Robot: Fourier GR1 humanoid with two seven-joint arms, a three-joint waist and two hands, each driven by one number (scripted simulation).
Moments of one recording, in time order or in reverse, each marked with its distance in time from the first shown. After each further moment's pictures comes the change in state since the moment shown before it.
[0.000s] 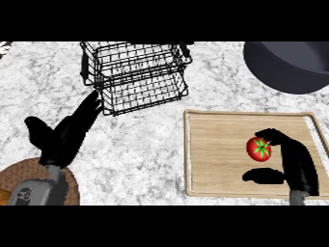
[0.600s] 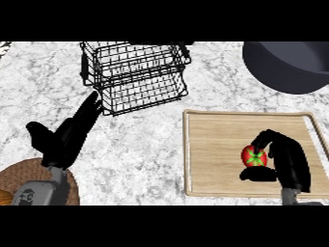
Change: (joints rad) left arm 0.011 -0.014 0.004 0.016 -0.024 -0.011 -0.057; right arm -0.022 0.029 0.030 -0.007 0.110 -0.019 -0.015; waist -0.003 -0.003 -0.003
